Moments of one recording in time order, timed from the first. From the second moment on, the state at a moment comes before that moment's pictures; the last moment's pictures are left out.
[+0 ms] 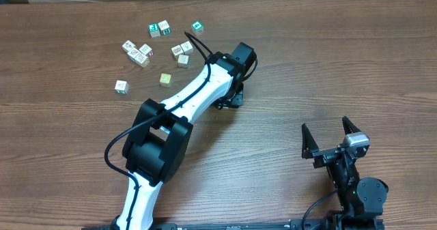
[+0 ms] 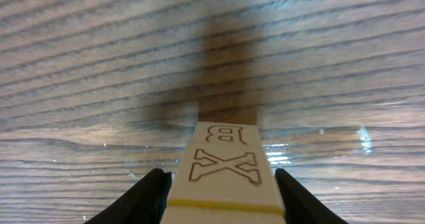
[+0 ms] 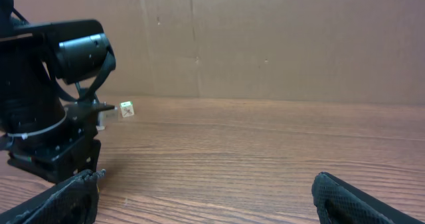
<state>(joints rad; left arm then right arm) -0.60 2.19 1.73 -1.00 -0.12 -0.51 -0.05 0.01 0.02 -0.01 -0.25 0.04</state>
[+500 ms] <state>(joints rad) -0.60 2.19 1.76 -1.02 -0.12 -0.51 -0.05 0.01 0.02 -0.01 -0.25 0.04</state>
